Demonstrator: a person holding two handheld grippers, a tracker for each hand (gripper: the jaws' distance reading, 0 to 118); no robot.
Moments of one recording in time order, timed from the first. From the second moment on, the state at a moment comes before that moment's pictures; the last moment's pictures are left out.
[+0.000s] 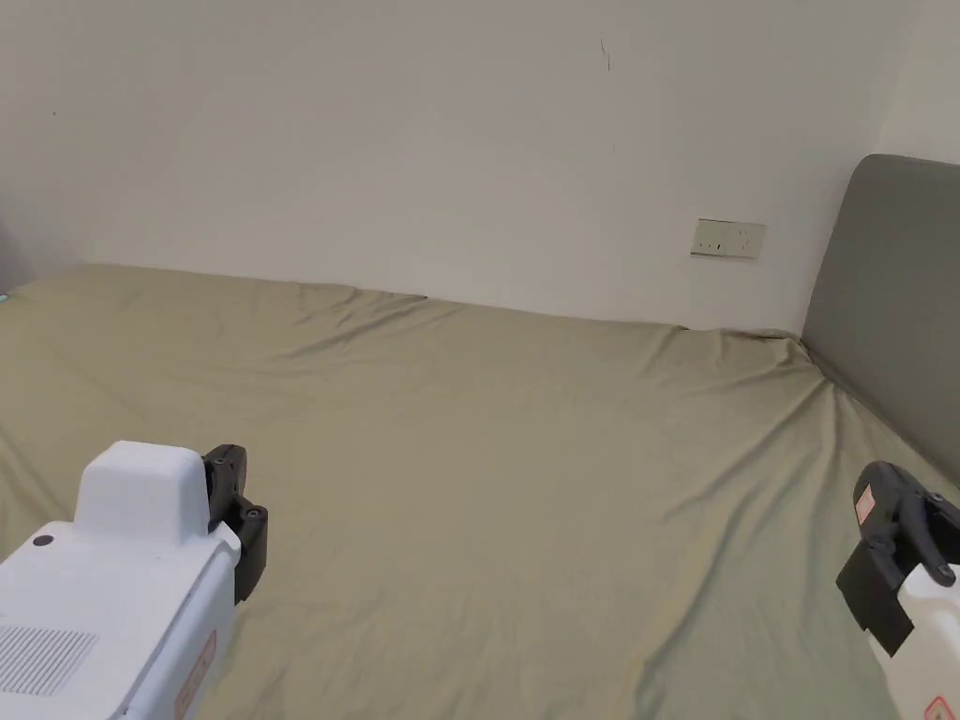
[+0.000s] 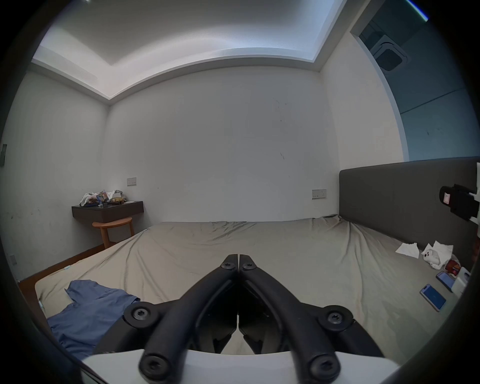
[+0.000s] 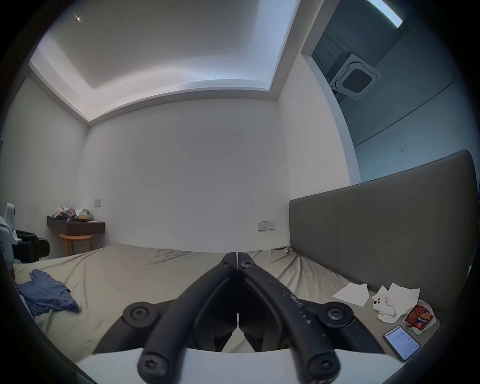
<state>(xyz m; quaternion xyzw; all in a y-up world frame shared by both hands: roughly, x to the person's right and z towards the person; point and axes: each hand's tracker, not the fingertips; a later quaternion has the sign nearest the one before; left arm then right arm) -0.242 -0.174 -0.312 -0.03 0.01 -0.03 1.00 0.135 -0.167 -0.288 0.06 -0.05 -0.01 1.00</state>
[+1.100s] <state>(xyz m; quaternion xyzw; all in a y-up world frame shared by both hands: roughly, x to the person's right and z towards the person) -0.464 -0.197 -0.135 -0.11 0.38 0.01 0.92 -0.192 -0.171 -0.328 0.00 0.41 -0.04 0.91</state>
